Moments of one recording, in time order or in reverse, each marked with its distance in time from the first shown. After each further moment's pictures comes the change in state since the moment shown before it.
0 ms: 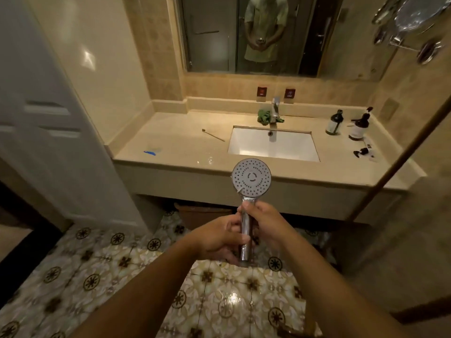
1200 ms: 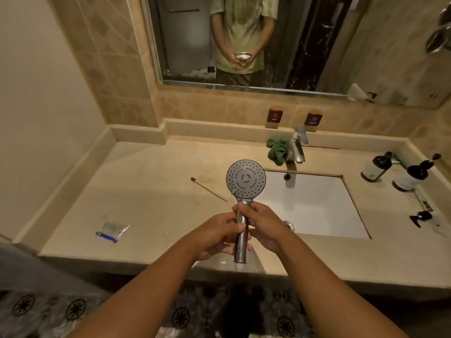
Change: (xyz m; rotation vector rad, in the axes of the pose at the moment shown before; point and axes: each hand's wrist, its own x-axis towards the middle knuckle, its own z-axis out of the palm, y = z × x) left_hand 0.282 0.172 -0.338 -0.109 0.070 -0.035; right_hand 0.435 -0.117 -0.014 0.021 0.067 0.124
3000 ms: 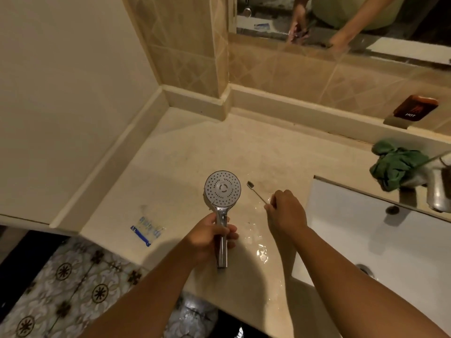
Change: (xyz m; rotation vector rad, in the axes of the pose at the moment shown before) left_hand 0.052 -0.029 -0.193 -0.526 0.601 -0.097; right_hand 0.258 0.039 0.045 -1.192 0.091 -0.183
